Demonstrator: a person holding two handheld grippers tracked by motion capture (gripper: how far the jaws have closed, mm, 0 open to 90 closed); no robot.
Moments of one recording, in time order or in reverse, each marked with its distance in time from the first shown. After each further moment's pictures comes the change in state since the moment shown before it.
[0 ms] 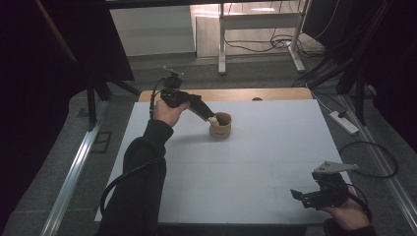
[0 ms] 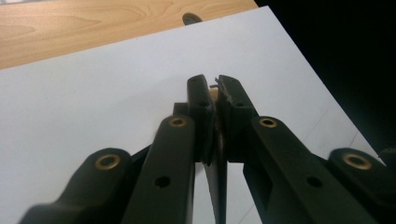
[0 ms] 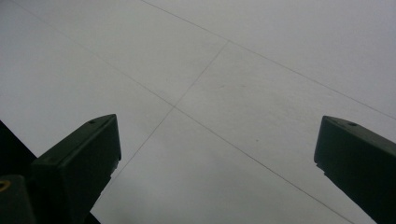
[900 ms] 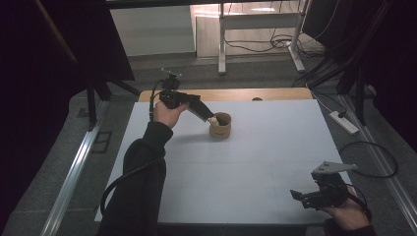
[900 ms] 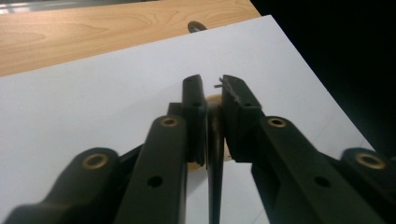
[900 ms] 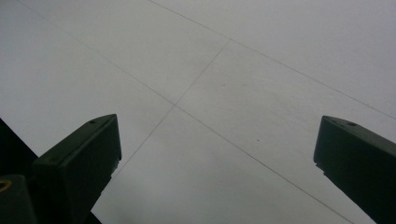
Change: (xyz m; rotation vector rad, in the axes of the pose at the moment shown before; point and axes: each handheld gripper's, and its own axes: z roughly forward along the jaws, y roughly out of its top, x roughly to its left) left arm 0.005 -0.006 0.000 -0.044 0.013 0.009; right arm 0.001 0.000 0.001 0.007 -0.001 -0.010
